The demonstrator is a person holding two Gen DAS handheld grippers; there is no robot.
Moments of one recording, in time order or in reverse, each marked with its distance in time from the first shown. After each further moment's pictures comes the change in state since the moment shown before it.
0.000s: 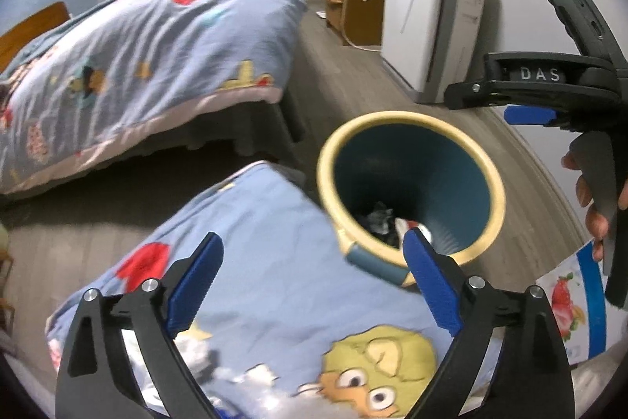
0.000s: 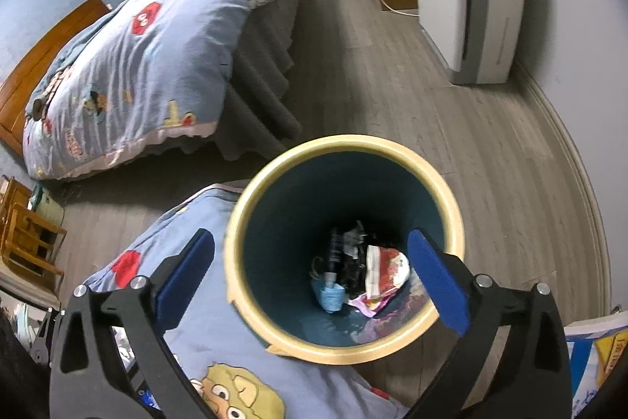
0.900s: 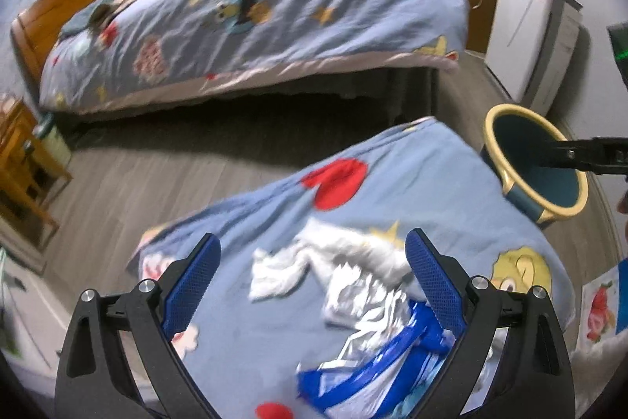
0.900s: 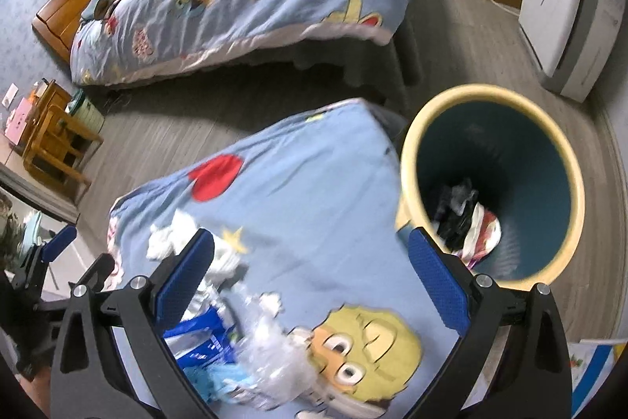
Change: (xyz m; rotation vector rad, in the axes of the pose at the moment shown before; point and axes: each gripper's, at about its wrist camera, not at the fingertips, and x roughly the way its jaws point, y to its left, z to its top) left arm -0.077 0.173 -0.094 -0.227 0.067 0.225; right arm 0.011 0.157 -0.085 -0.225 0.171 0.130
